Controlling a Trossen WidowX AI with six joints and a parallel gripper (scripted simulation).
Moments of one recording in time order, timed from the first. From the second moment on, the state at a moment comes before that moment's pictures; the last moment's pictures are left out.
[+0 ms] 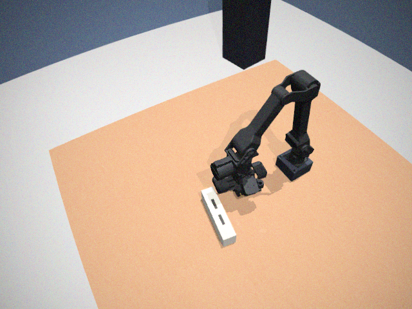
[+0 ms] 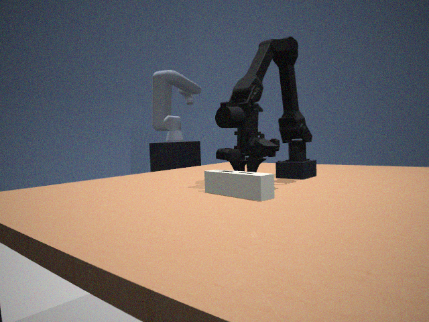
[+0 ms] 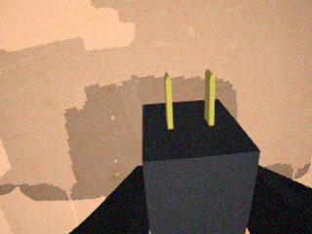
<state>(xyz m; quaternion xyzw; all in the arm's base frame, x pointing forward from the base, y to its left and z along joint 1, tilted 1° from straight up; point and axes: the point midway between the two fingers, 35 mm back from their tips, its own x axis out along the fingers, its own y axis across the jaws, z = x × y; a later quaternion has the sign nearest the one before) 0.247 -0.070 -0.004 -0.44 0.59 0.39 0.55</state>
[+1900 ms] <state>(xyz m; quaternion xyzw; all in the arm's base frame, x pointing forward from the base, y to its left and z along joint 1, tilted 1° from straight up) 0.249 -0.057 0.040 -0.31 0.65 0.27 0.63</state>
